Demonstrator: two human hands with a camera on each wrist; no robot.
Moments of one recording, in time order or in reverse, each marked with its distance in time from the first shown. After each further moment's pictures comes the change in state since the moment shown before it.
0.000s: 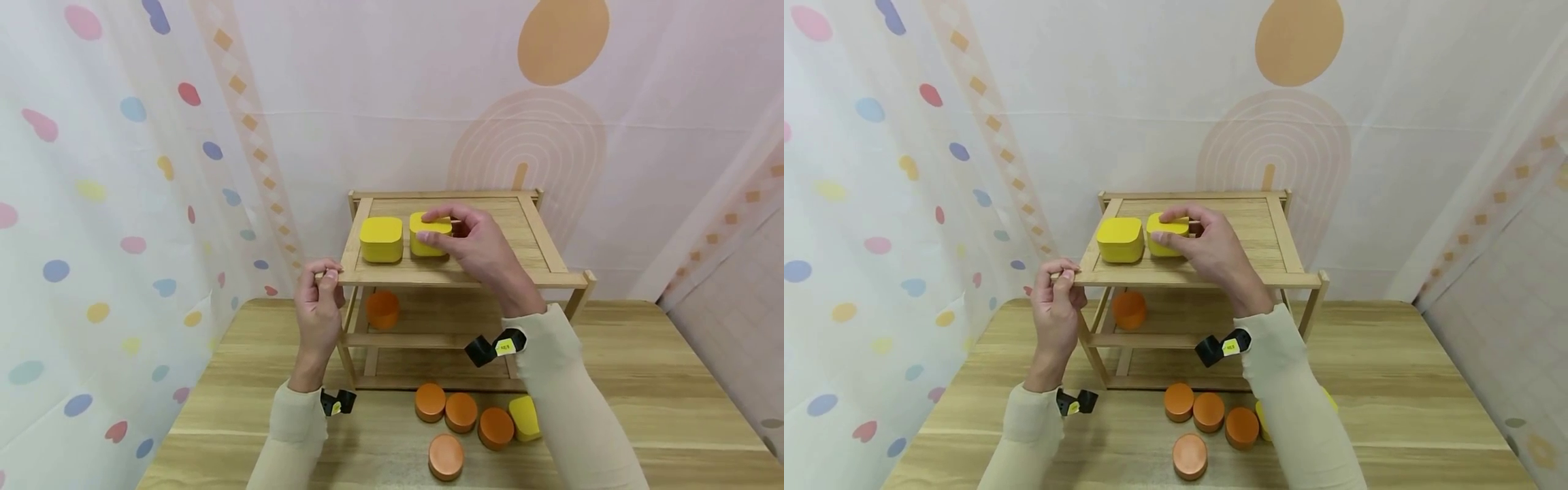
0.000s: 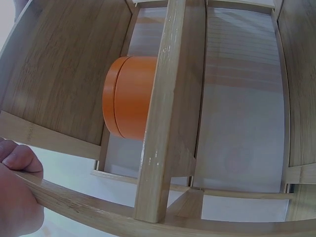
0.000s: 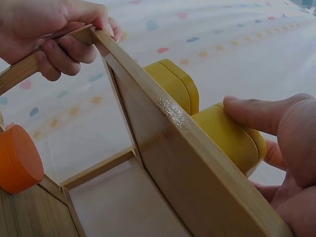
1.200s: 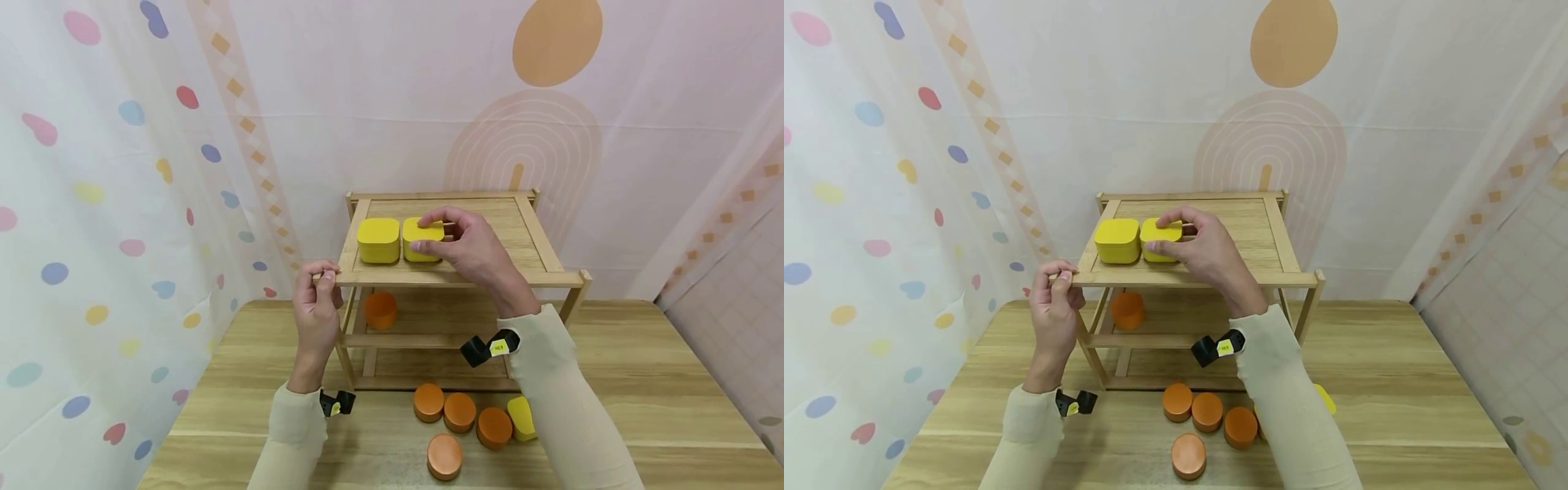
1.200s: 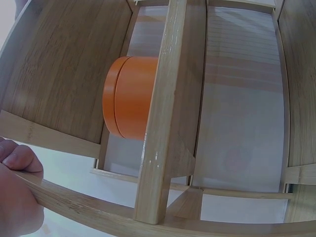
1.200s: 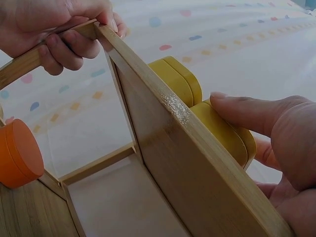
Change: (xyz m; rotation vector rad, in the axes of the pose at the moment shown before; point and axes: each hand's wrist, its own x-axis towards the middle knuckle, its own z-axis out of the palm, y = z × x) left_hand 0.001 -0.003 -0.002 -0.020 0.009 0.021; right_hand 0.003 0.000 0.004 -0.048 -0.050 0.042
